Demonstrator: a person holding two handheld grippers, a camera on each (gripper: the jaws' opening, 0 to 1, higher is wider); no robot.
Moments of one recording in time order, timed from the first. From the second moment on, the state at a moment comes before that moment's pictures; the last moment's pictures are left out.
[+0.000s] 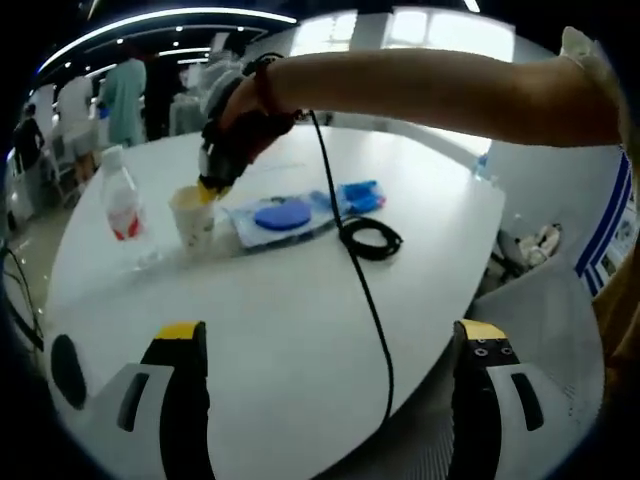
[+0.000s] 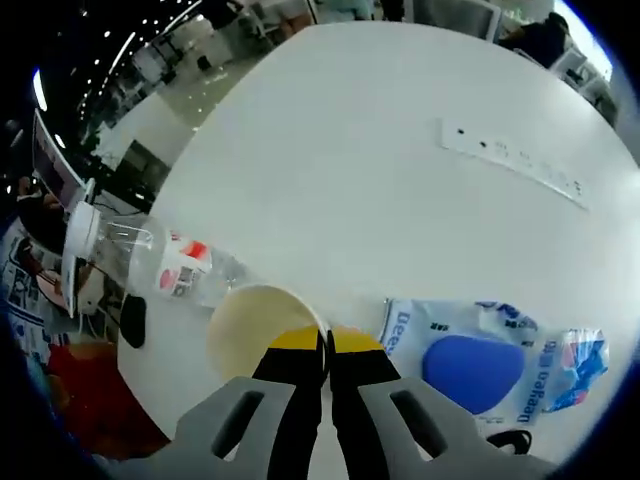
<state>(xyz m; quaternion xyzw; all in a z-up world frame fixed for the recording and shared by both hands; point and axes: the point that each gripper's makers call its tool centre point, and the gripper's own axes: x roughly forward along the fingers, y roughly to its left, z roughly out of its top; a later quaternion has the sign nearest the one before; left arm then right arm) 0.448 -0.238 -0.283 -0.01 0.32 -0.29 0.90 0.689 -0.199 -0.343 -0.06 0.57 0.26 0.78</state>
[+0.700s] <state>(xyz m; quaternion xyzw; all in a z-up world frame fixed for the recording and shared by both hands) 0.446 -0.233 -0.288 -0.01 0.32 -0.29 0.90 0.689 -0.195 -0.348 -0.03 0.57 0.26 0.78</state>
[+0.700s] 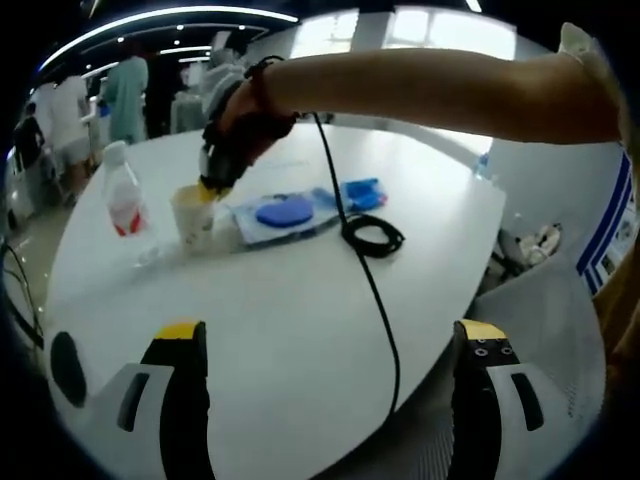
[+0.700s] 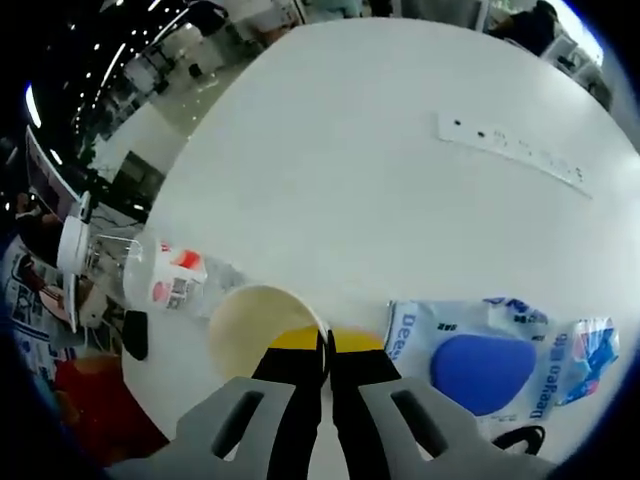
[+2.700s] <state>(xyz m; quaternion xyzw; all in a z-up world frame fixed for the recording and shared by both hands) 0.457 -0.227 -0.271 0.01 0.31 -0.29 0.90 0.656 -0.284 -0.284 -0.03 0.38 0.35 0.85</state>
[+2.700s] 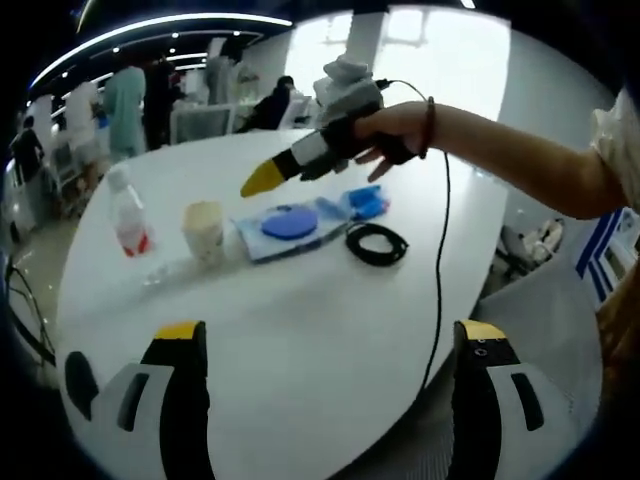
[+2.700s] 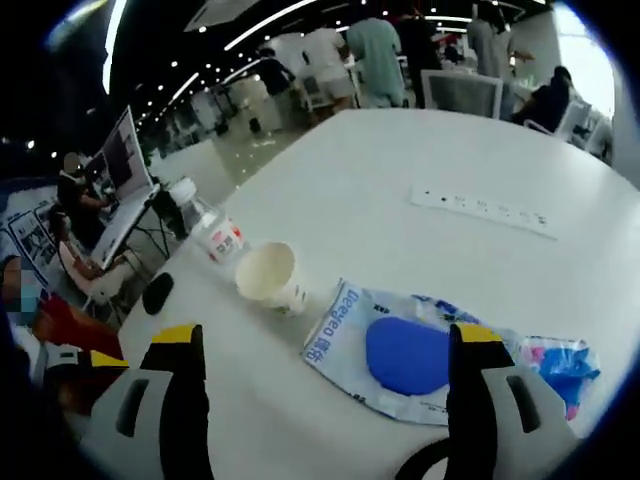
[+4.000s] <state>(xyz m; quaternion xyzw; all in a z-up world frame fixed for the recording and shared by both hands) 0.461 -0.222 -0.257 0.00 0.30 -0.27 0.92 0.538 -0.421 -0.242 -0.05 0.26 0.33 0.91</state>
